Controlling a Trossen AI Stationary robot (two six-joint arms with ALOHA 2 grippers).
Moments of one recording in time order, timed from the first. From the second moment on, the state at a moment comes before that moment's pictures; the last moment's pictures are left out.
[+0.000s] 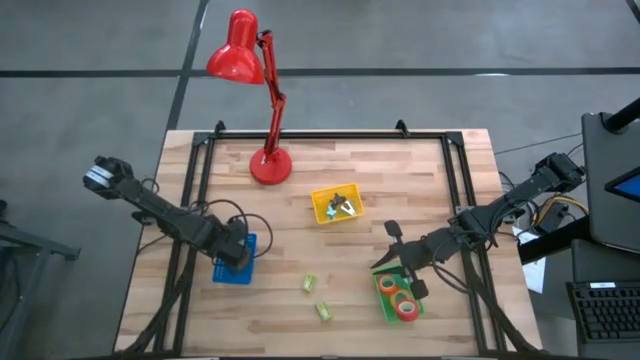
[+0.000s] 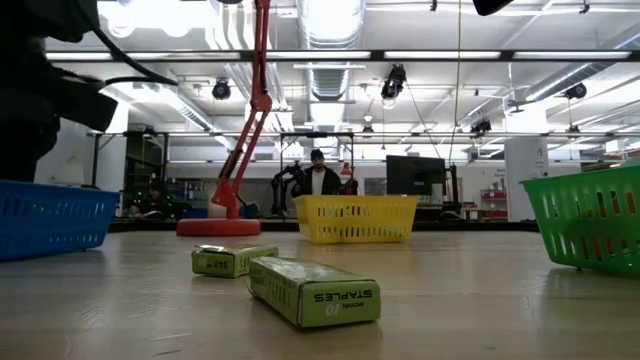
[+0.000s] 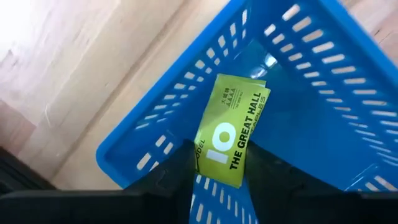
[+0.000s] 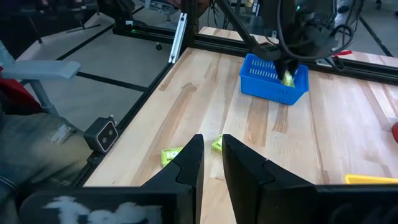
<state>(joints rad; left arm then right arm) -0.47 1.21 0.66 -0.96 -0.13 -1.19 0.52 1.15 0.78 -0.02 0.18 0.09</state>
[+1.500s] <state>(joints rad) -0.45 1.72 1.08 -0.37 -0.32 -1.05 0.52 1.15 0.78 -0.02 0.19 0.09</state>
